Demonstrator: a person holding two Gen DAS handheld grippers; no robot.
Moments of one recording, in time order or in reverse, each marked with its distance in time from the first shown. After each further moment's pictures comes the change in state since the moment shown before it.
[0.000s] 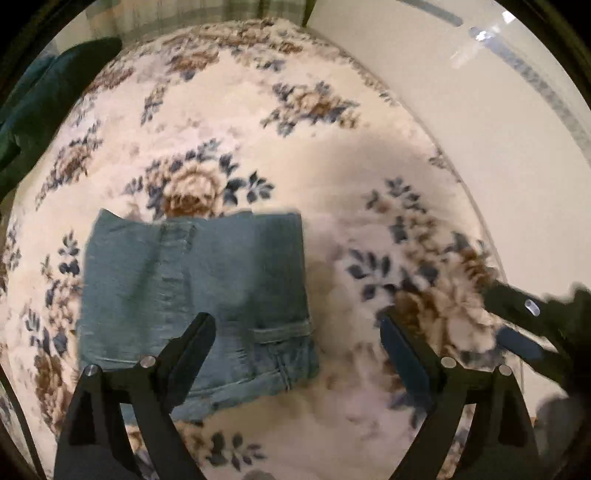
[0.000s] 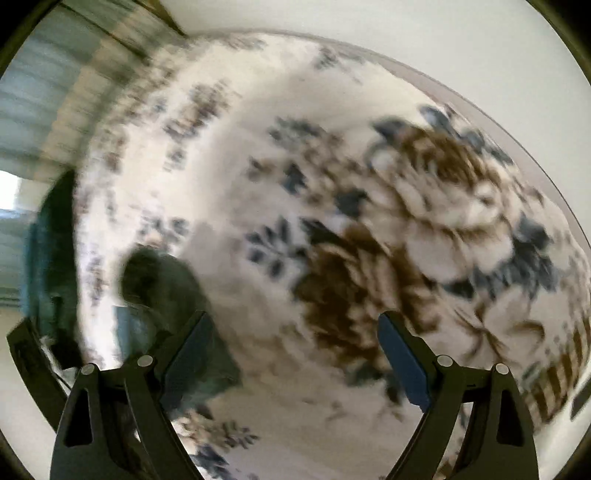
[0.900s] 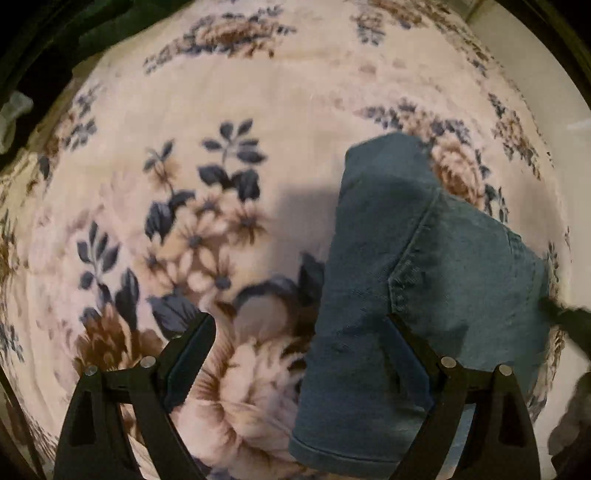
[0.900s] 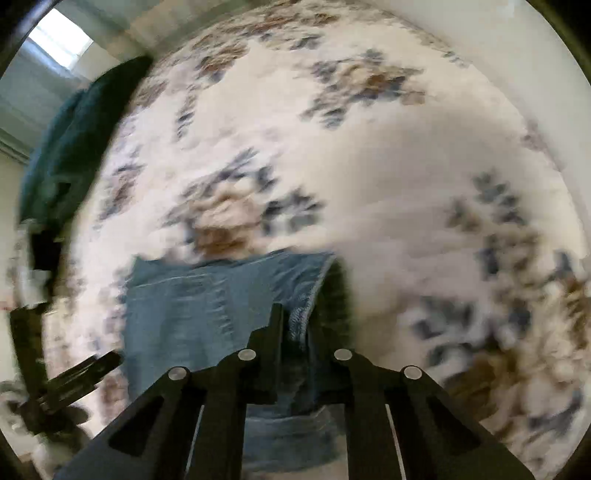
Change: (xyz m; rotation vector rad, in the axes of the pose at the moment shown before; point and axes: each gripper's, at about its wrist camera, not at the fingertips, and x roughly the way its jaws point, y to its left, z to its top) left arm 0.056 0.255 -0.018 -0.397 0.213 0.143; right arm 0.155 0.150 0.012 -0.384 0.196 -0.093
